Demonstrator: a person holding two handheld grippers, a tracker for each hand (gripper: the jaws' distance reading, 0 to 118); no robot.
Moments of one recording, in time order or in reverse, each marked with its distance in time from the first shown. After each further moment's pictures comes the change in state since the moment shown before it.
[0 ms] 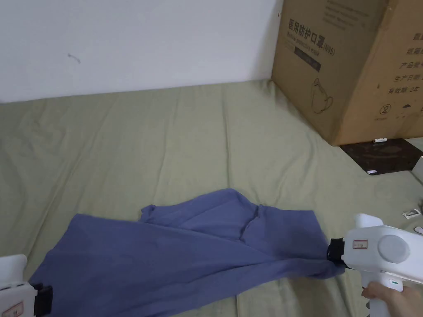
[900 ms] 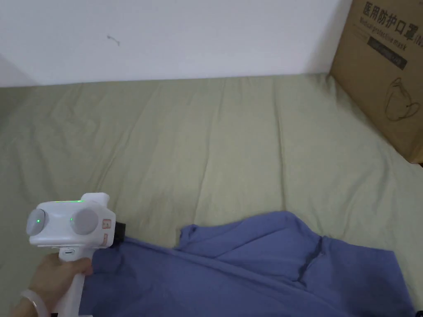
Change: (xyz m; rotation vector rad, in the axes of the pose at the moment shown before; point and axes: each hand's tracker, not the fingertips) left arm -0.004 0.148 -0.199 -0.118 0.077 -0.019; right arm -0.021 0.003 -0.011 -0.091 -0.040 -0.002
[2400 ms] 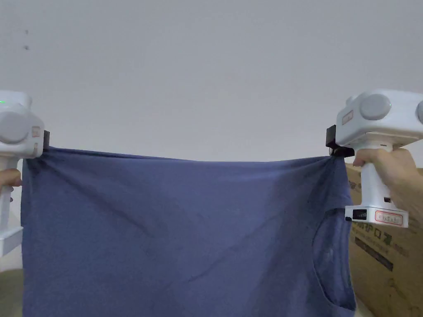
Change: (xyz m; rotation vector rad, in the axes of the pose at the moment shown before) left arm -0.116 0.262 0.423 0.911 0.278 0.174; right arm -0.308 0.404 0.306 0.772 0.124 0.245
